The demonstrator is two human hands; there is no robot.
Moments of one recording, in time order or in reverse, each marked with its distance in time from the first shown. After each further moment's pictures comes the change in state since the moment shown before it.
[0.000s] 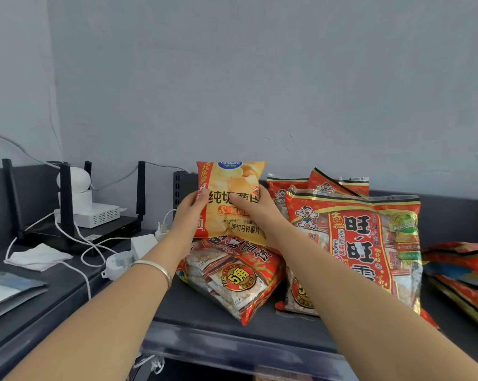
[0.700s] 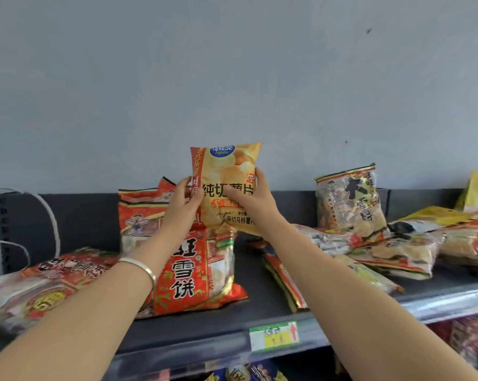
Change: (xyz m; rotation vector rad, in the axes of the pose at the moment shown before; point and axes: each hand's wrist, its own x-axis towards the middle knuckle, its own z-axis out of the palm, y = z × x) left_hand -0.086 0.039 0.275 0.076 -0.292 0.314; right_hand -0.117 -0.046 -0.280 -0.226 0.426 -0.219
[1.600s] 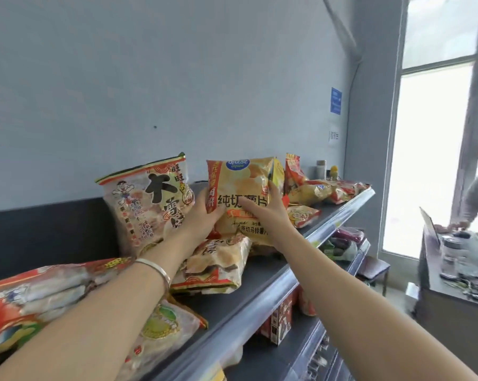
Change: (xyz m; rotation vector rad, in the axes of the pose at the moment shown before) left_hand 0.013 0.029 0.464 -0.211 -0.716 0.050; right_hand -0.016 0.089 -0.421 -0.298 0.640 0.210
